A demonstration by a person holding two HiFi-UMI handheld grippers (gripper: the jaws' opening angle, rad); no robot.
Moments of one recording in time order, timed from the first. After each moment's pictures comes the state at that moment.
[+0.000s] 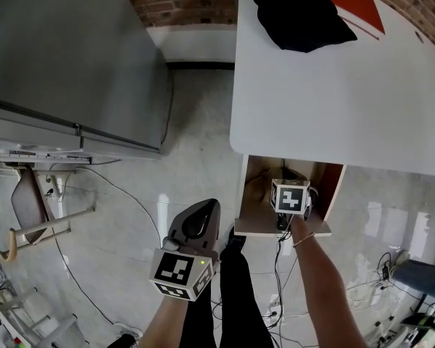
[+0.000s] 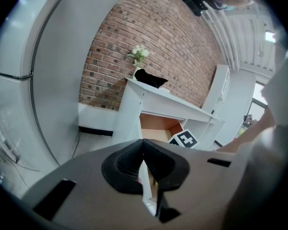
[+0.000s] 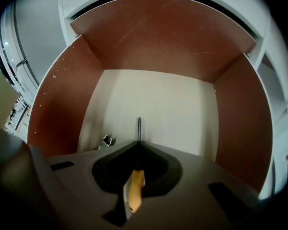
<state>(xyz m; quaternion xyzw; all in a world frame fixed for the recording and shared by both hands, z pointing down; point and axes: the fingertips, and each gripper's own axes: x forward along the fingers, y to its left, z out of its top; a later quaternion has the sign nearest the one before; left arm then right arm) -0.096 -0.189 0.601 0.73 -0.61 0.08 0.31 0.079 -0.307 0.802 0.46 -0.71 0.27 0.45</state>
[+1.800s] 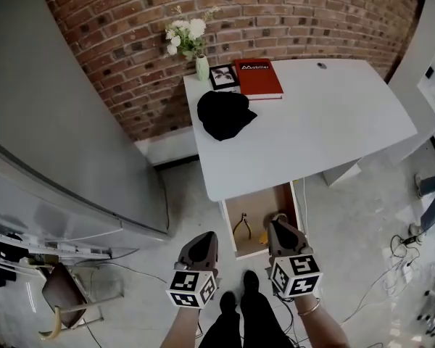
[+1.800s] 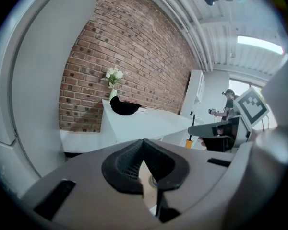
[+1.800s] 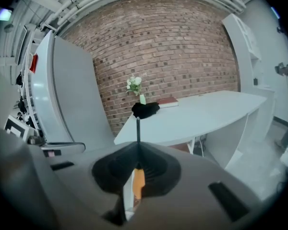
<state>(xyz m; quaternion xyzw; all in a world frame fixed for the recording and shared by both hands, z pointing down) -0.085 -0.183 0.453 0.81 -0.53 0.08 0.22 0.071 -0.201 0.437 0.54 -0.80 0.22 0.14</state>
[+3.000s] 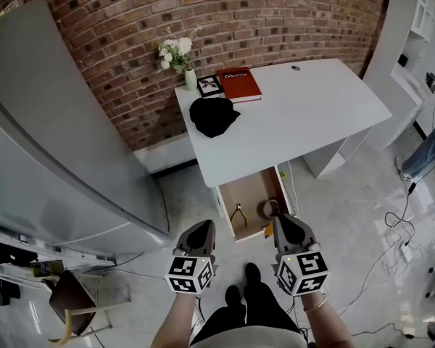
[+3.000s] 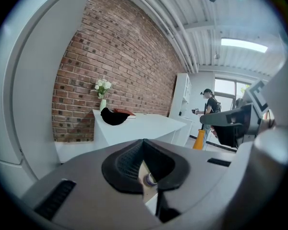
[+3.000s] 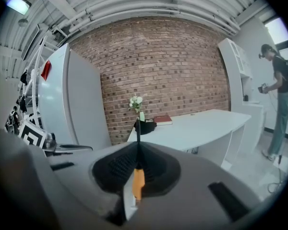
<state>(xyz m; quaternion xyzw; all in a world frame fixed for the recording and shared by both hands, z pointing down) -0.085 -0.128 0.390 0.85 -0.49 0.07 0.17 0.084 -0.106 0.339 0.58 -0.79 0.15 0.09</state>
